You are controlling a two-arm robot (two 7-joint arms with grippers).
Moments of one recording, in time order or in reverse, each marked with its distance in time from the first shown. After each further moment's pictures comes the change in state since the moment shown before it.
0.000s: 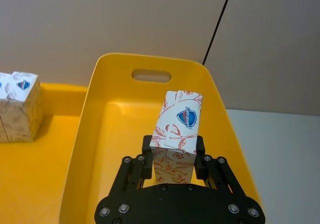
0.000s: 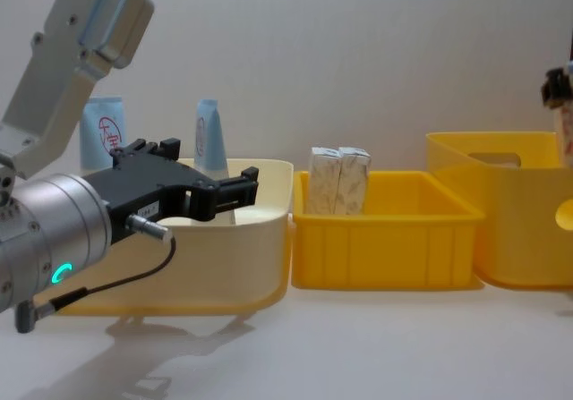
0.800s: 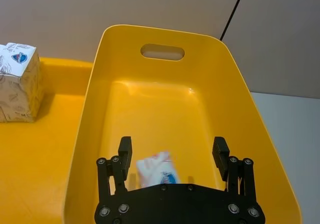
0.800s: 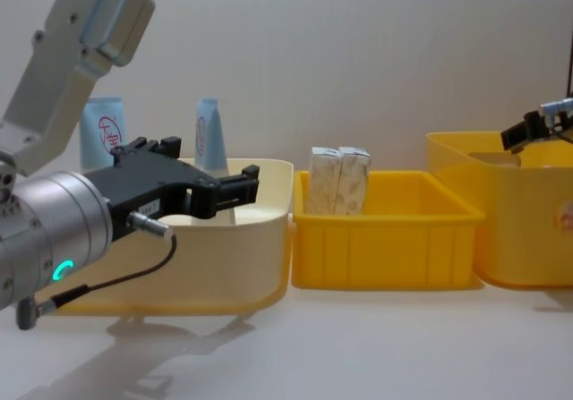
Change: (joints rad) left arm -0.003 -0.001 0.000 0.001 0.000 0.000 -0.002; right arm 0.021 -0.026 -0.005 0.099 -0.010 0.014 -0.001
